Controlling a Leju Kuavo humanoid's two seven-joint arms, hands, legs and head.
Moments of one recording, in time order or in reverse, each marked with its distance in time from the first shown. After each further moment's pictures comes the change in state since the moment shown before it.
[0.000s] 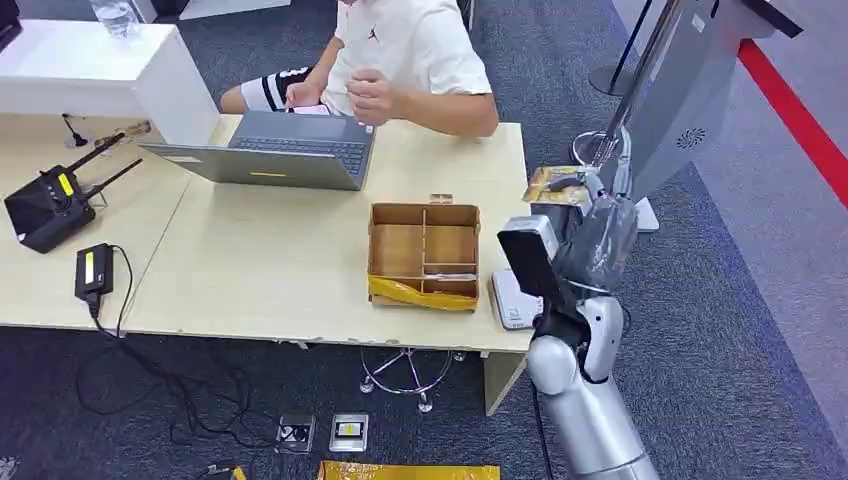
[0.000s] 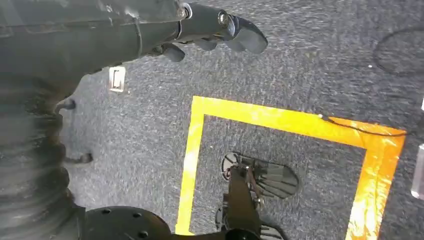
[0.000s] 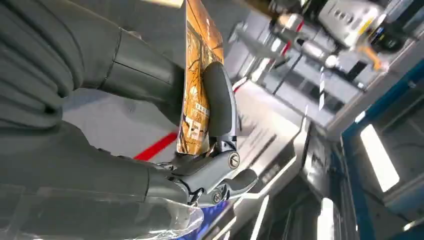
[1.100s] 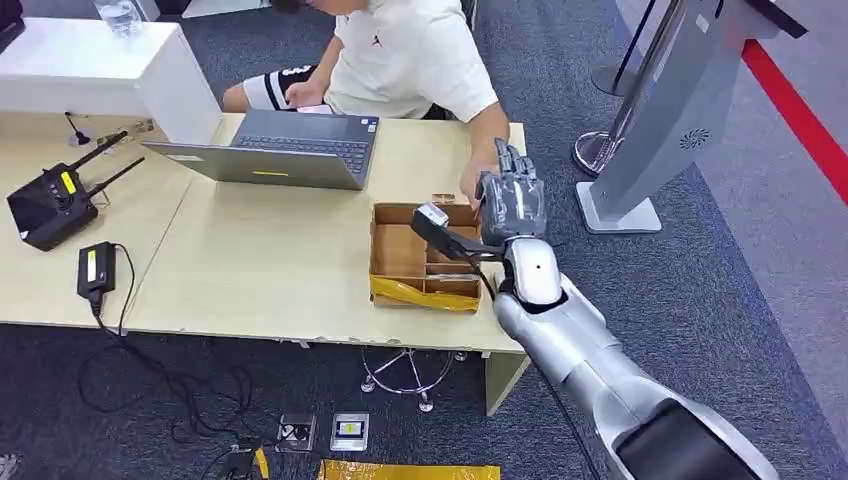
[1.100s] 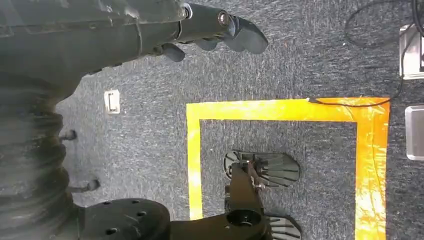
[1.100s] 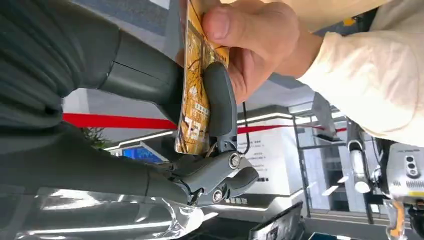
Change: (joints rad) left arm -0.064 0.002 -0.106 0.000 -0.062 -0.058 0.068; right arm -0.404 -0.051 0.415 0.719 0.190 0.186 0.331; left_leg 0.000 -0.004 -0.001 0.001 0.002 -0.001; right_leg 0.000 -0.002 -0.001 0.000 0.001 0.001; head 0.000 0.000
